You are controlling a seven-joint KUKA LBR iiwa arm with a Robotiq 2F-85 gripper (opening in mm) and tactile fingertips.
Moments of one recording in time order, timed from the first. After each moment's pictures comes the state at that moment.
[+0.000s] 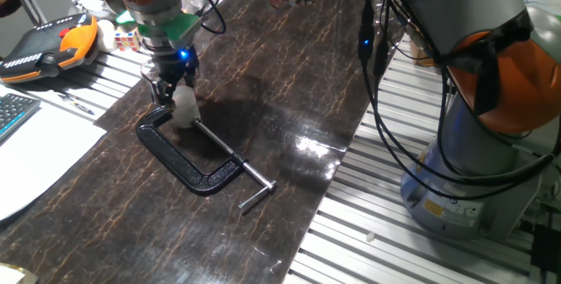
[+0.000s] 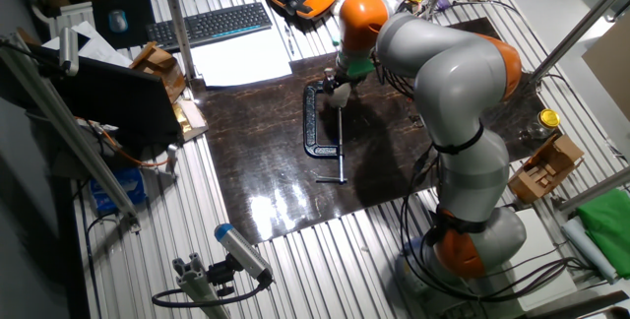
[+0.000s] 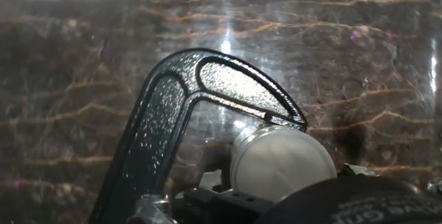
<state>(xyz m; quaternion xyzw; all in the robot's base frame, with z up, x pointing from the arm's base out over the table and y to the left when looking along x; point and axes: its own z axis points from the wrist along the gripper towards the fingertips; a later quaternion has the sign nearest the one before) 0.631 0.064 0.085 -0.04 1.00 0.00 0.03</state>
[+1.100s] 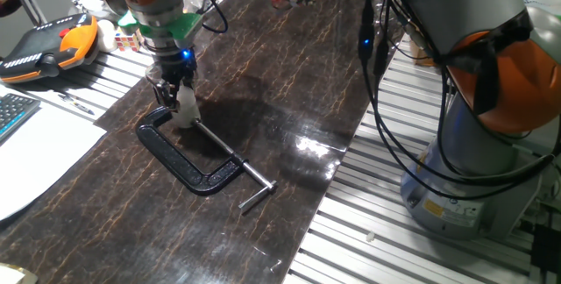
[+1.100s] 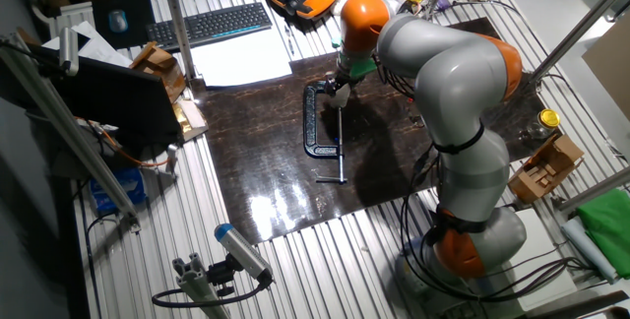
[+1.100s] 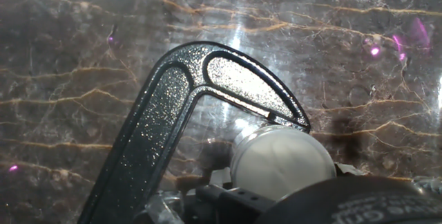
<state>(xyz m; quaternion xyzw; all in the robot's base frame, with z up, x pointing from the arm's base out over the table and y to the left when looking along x) 0.631 0.063 0.083 -0.07 1.00 0.00 0.03</state>
